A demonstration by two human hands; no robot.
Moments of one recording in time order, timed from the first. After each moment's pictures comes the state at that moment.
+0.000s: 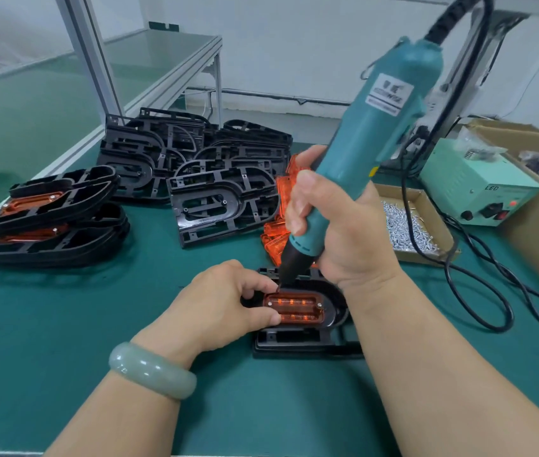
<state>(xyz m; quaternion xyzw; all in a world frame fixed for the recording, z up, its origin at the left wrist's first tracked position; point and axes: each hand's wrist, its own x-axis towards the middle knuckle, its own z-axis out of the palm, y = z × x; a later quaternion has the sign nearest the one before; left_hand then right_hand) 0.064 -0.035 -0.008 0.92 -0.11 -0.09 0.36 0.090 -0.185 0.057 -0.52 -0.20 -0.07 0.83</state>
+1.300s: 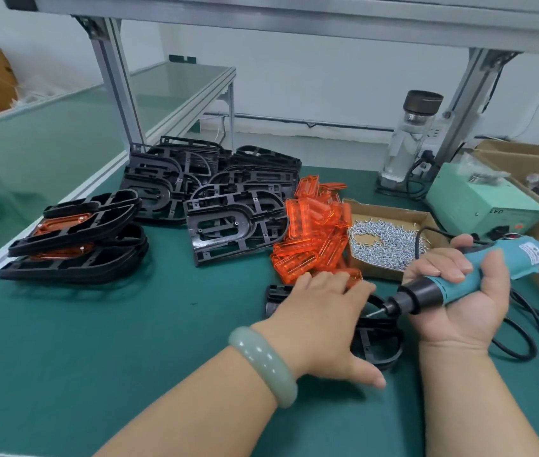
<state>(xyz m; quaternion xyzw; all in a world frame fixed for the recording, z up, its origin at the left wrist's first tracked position) 0.062 -0.124 0.013 0.94 -0.34 -0.03 0.11 0.075 -0.291 0.003 -0.08 -0.14 -0.08 0.98</state>
